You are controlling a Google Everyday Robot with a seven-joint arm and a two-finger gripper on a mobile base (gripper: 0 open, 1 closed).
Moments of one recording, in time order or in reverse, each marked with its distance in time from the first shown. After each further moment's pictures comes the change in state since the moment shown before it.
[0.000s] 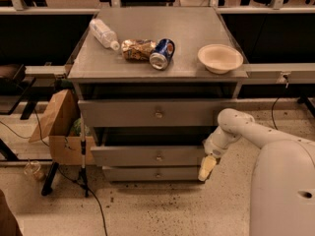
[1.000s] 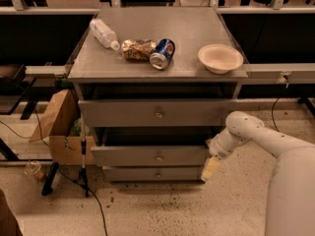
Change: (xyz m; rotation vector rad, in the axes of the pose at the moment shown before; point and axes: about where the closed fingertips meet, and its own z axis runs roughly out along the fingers) arm 0.005 0.003 -0.014 0.055 -0.063 -0.008
